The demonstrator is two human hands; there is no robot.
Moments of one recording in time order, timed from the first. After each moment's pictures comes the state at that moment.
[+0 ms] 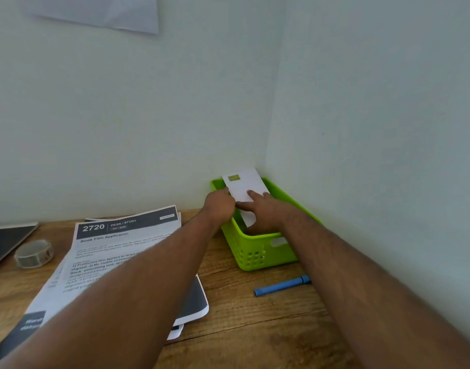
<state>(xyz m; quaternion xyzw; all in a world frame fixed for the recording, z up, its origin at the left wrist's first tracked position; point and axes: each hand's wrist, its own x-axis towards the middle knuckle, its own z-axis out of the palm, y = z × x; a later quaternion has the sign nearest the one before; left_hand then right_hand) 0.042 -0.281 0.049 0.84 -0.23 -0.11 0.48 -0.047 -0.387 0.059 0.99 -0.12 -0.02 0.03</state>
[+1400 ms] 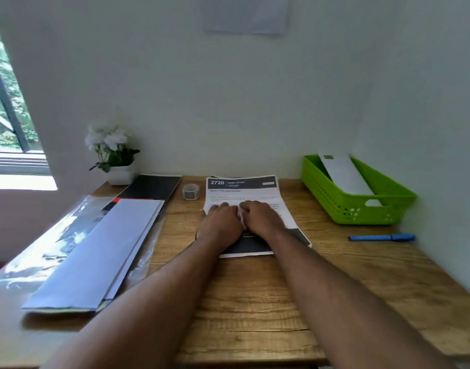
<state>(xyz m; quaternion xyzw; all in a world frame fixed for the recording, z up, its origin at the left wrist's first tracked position) -0.012 -0.008 -0.015 0.96 -0.23 0.05 0.18 -0.036 -0.125 -0.008 0.97 -0.10 0.12 -0.20</state>
